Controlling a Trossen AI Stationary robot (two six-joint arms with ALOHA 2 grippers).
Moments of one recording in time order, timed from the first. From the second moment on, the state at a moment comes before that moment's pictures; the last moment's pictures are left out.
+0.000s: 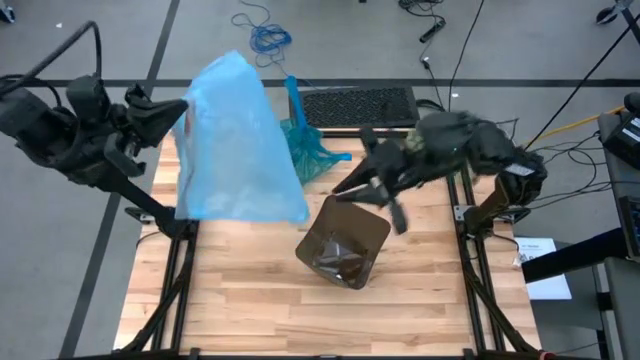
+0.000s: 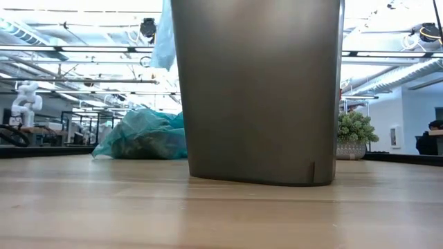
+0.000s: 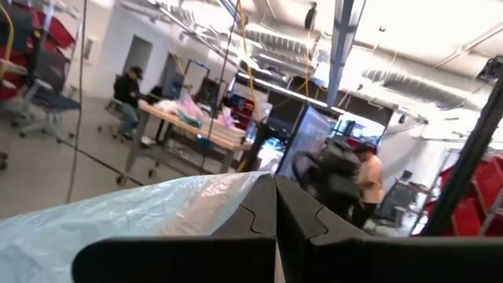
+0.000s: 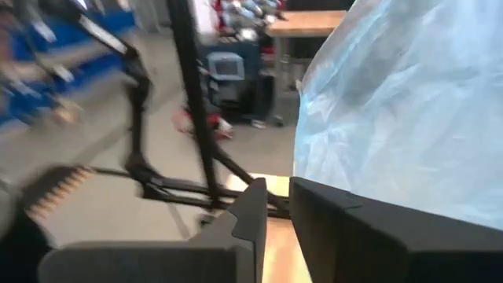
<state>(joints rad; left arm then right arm) -0.55 1.18 2.06 -0.52 -0.87 -0.09 0.17 1.66 2.31 -0.82 -0.10 0.07</state>
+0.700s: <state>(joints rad) -0.45 1.26 2.27 -0.45 -0.95 0.28 0.41 2.00 2.31 -0.40 0.99 -0.67</state>
